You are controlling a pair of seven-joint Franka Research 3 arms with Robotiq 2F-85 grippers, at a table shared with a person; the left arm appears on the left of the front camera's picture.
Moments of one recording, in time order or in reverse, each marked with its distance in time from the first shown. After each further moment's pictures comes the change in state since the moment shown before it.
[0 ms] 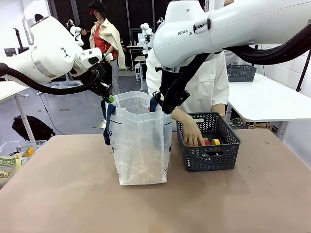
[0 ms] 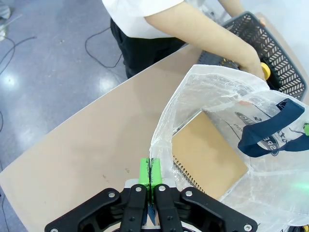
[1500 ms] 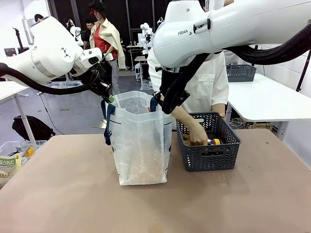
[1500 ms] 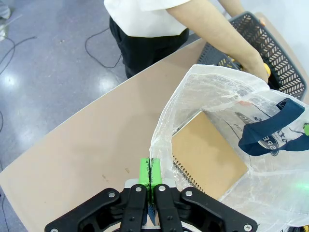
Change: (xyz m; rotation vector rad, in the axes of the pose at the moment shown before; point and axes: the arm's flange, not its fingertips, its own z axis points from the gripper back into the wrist) left arm 0.000 0.000 0.000 0.000 0.000 0.000; right arm 0.000 0.000 0.000 0.000 0.000 0.000
